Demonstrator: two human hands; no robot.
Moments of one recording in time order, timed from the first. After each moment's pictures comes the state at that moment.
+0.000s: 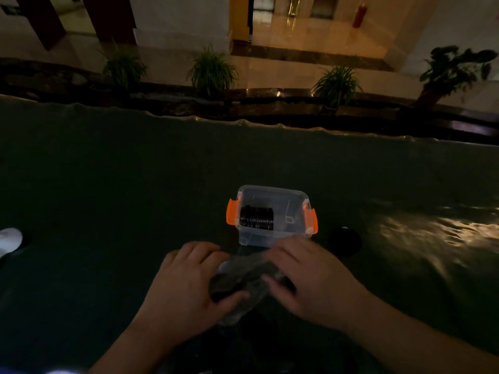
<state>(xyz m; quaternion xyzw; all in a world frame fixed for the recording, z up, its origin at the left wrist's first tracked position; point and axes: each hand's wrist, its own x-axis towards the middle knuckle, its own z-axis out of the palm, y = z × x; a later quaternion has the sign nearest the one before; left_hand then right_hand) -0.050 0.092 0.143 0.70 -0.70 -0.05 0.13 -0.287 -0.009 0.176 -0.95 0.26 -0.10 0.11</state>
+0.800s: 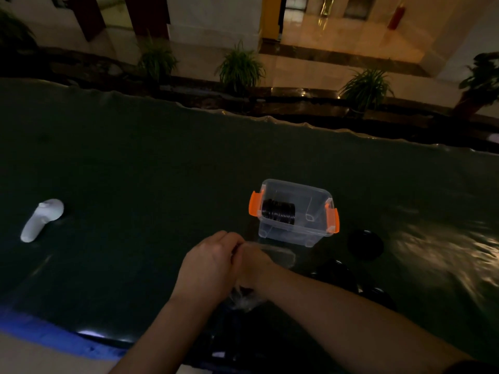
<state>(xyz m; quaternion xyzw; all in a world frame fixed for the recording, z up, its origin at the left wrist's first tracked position) -0.060 0.093 0.136 0.75 -0.59 -0.08 0.27 -0.134 -0.011 0.066 -0.94 0.23 0.24 0.12</state>
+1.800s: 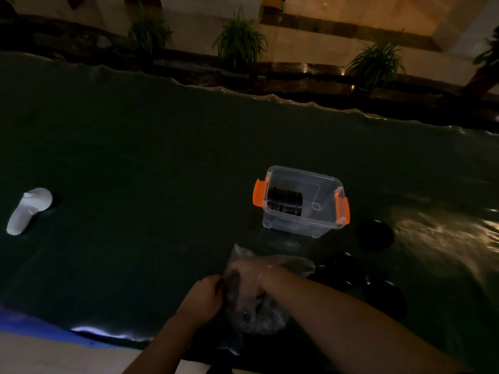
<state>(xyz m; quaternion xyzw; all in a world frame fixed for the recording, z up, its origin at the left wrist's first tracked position) -0.024 0.104 -0.060 0.77 -0.47 -0.39 0.17 -0.143 -0.022 0.001 -0.82 0.35 0.28 0.36</state>
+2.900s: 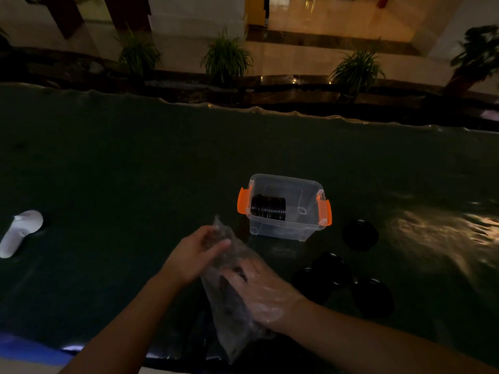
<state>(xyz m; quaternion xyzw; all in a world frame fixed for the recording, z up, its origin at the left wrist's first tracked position) 0.005 0.041 0.035 0.72 -0.49 -0.39 0.31 -0.216 0.006 0.040 -0.96 0.21 0.06 0.18</state>
